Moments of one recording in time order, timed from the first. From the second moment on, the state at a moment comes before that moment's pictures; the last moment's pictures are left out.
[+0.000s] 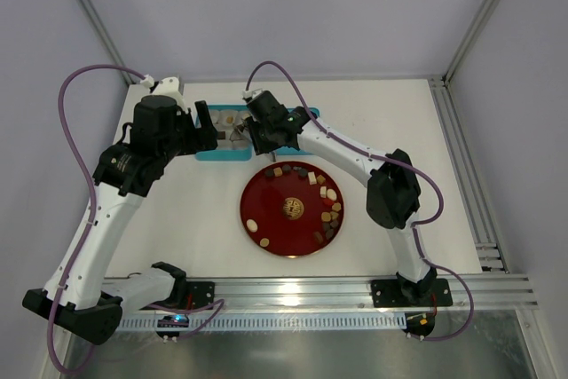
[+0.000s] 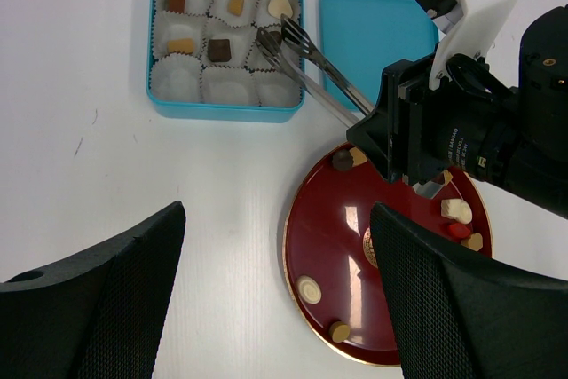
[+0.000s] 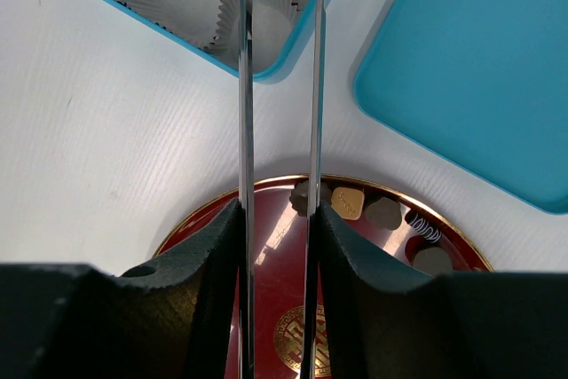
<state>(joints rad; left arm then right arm) -0.39 1.10 1.42 -0.87 -0.19 -0.37 0.82 2.10 1.93 -0.68 0.13 0.32</state>
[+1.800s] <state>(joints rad) -0.39 1.10 1.42 -0.86 -0.18 -0.37 0.49 1.69 1.63 -0.64 0.14 0.32</state>
